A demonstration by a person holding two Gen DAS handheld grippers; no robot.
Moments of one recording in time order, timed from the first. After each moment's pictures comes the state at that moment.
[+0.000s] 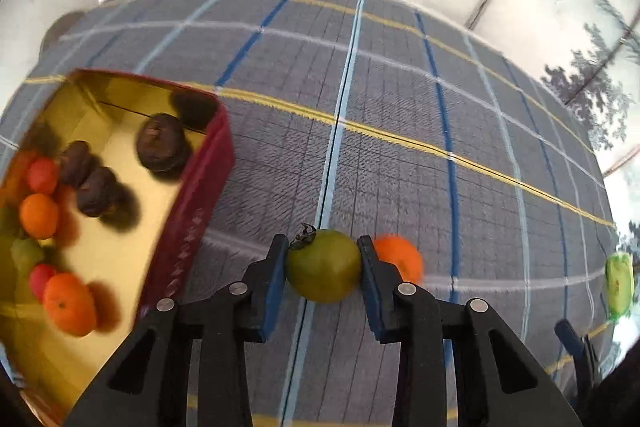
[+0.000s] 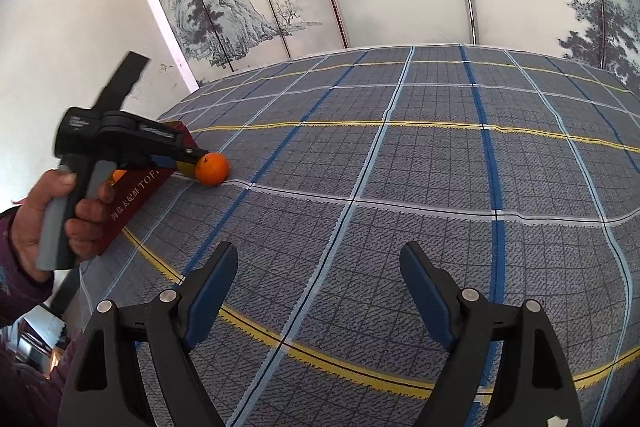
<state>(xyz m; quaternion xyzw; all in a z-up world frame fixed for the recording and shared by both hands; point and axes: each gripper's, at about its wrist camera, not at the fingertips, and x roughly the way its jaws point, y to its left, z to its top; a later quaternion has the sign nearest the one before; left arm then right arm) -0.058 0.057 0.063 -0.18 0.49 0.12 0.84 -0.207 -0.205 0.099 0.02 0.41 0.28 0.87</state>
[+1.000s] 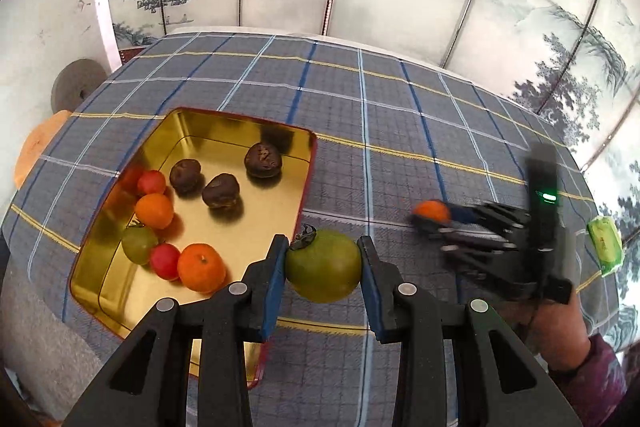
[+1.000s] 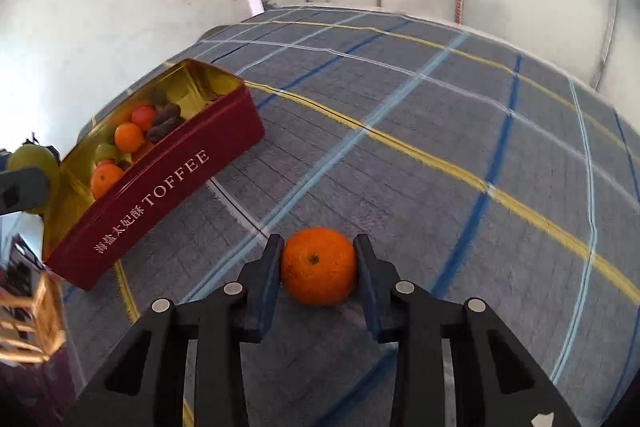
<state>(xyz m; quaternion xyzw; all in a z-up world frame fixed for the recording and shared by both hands) -0.166 0.085 0.124 -0.14 0.42 0.11 0.89 -0.132 -0.032 0.081 -0.10 0.45 0.36 0.81</state>
